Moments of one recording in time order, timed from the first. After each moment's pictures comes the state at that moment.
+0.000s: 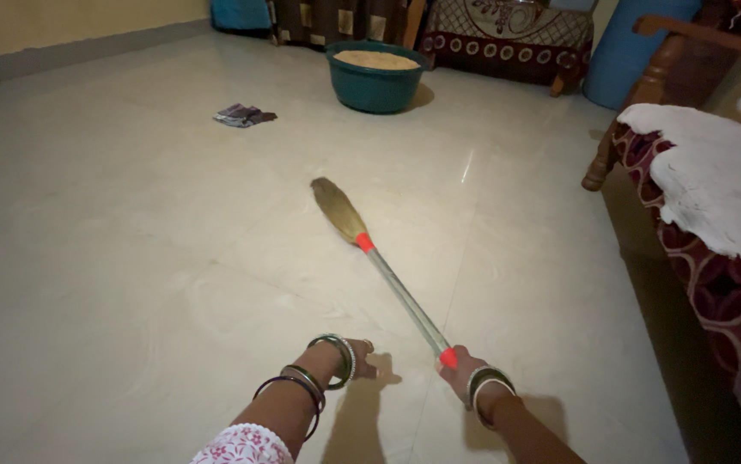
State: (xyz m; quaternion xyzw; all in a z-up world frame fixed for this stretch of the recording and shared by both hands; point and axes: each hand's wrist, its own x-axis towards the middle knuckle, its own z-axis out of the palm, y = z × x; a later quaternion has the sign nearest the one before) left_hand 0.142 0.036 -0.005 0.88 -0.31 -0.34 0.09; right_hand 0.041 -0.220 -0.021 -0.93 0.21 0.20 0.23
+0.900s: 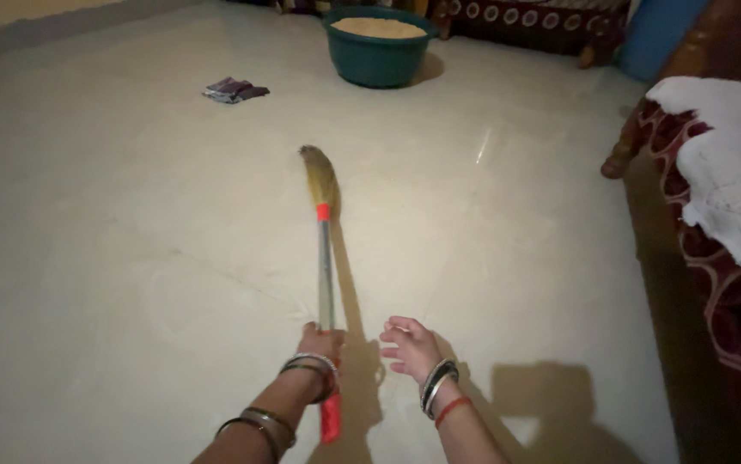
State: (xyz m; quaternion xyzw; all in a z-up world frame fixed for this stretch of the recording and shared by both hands) left_hand 0.166 -0.047 -0.086 0.69 0.24 -0.20 0.65; right_hand 0.115 -0.230 -0.044 -0.73 0.23 0.13 0.64
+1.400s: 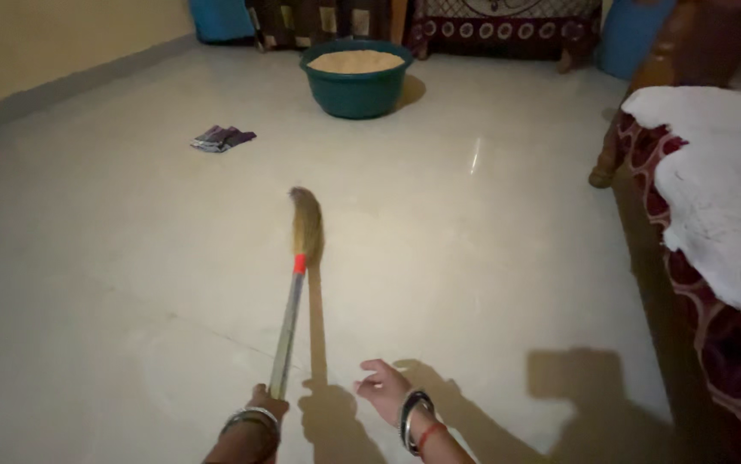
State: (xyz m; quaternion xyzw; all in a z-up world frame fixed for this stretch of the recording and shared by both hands) left_hand 0.237 0.062 -0.171 0.85 0.25 -0.28 0.36; right_hand 0.151 -0.224 -0.056 -0.83 0.06 0.10 0.54
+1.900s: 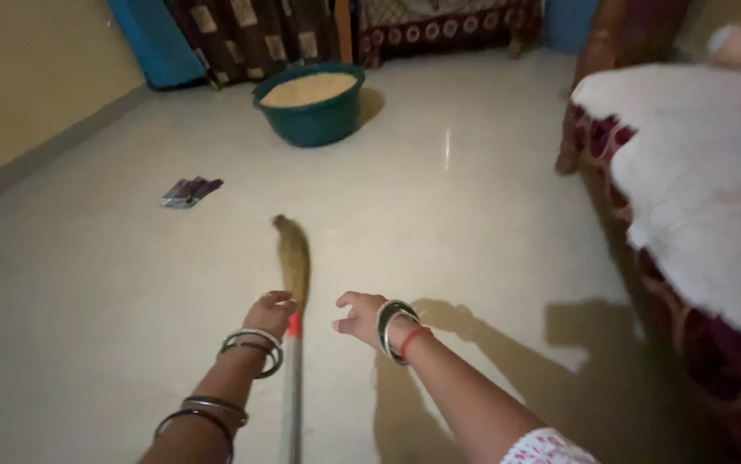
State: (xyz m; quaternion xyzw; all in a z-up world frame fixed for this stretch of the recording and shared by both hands) left_hand 0.412 -0.049 0.072 0.89 0.02 -0.14 0.44; right_hand 0.287 -0.276 0.149 -0.91 0.01 0.14 0.39
